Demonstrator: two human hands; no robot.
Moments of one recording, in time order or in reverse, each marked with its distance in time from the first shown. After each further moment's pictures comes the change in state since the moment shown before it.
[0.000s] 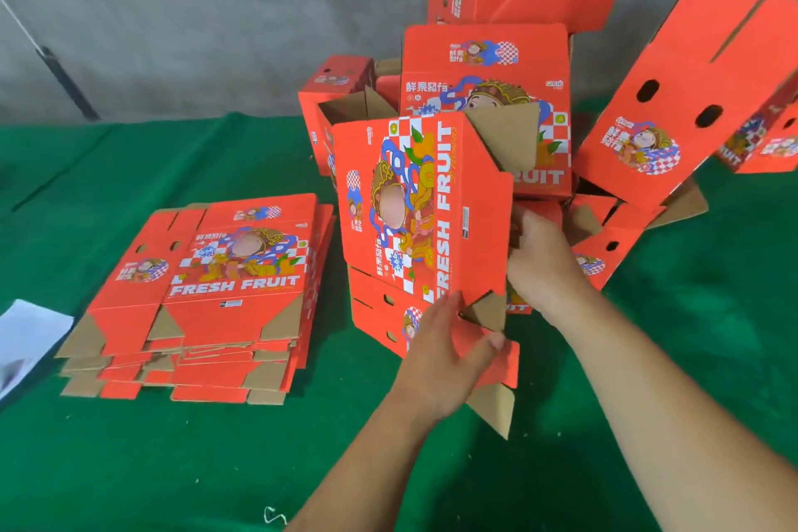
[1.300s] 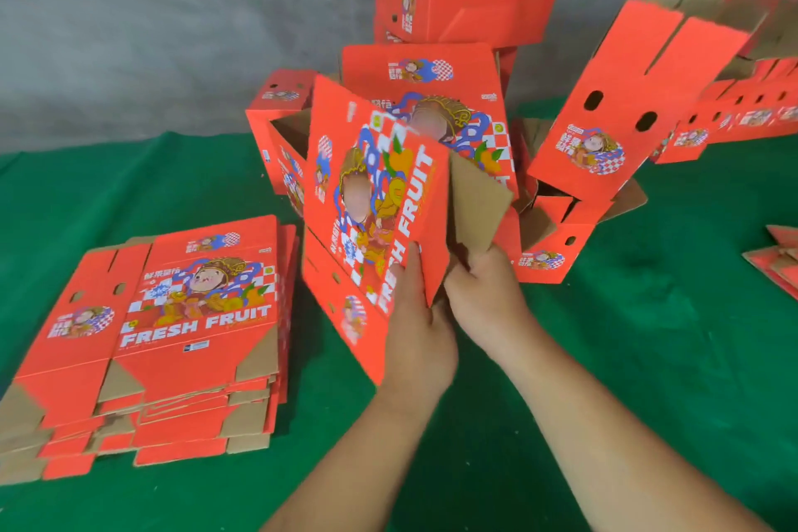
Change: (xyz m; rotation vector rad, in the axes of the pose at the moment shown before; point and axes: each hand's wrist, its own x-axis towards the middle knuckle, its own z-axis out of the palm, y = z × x) left_hand 0.020 0.033 -0.038 -0.297 0.162 0.139; right_hand -0.034 -0.035 0.059 0.007 0.159 -0.091
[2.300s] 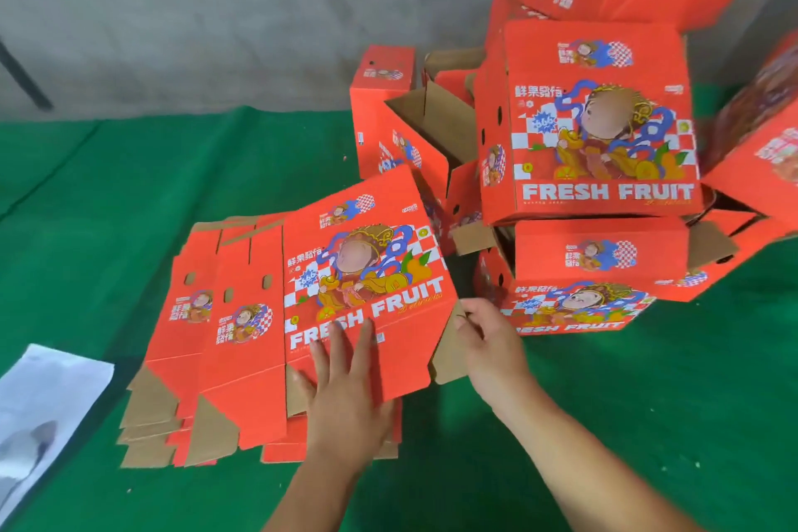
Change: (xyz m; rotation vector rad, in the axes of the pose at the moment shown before) left_hand -0.003 -0.179 -0.252 1.025 -0.139 -0.278; right_hand -0.016 0.062 0.210 -0.068 -0.087 0.368
